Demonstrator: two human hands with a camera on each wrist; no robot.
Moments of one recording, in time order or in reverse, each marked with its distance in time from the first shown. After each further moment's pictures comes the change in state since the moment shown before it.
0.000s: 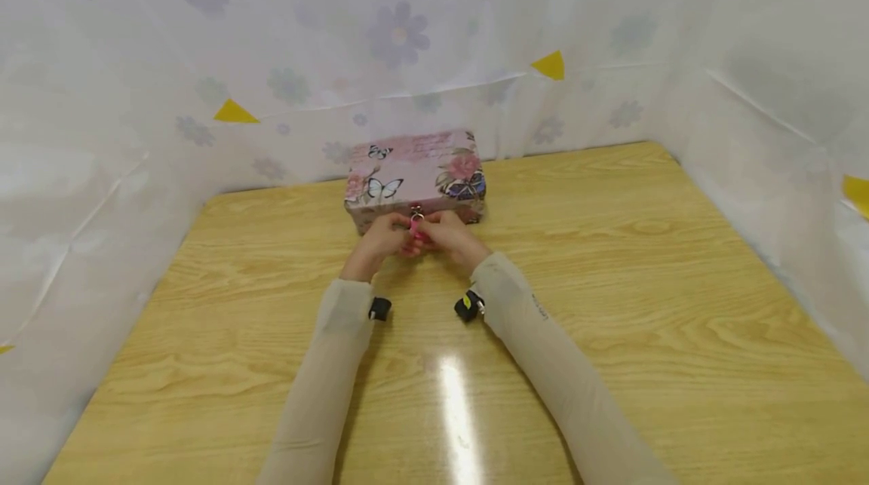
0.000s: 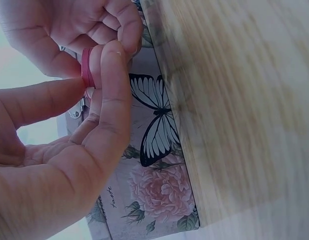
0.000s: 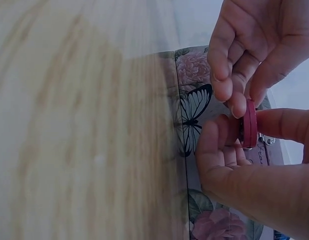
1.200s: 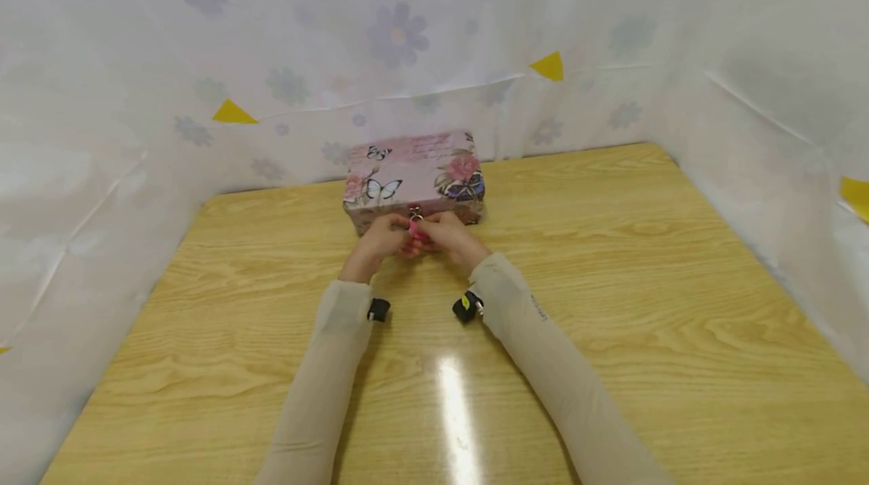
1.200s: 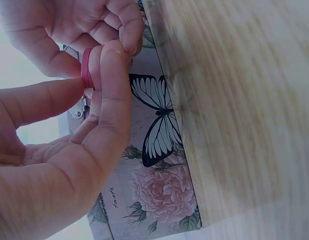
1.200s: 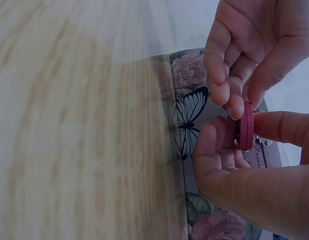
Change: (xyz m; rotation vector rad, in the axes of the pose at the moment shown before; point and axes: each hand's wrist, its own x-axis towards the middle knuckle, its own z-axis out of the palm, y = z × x) left_hand -0.003 0.004 0.001 -0.011 -0.002 -0.031; right_hand -0.001 0.001 -0.001 0.051 -0.027 0.004
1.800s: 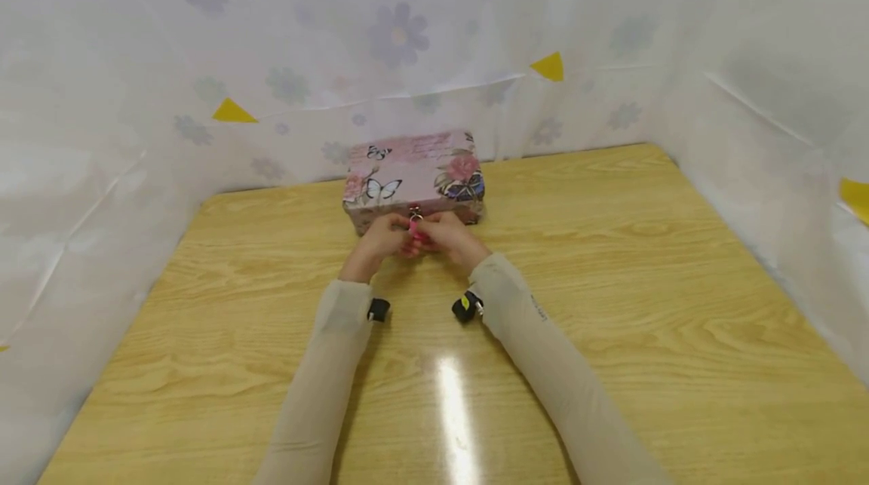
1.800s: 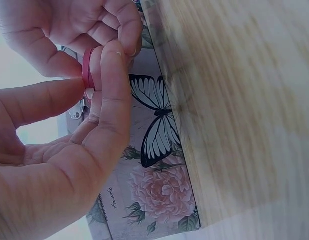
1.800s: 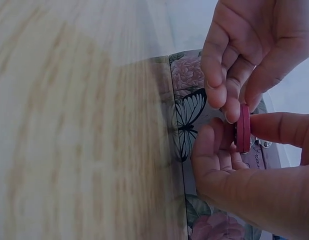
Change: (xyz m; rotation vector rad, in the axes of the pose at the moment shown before) left_hand 0.001 0.000 0.000 -0.005 -0.003 0.002; right_hand 0.002 0.001 -0.001 0.016 -0.002 -0.008
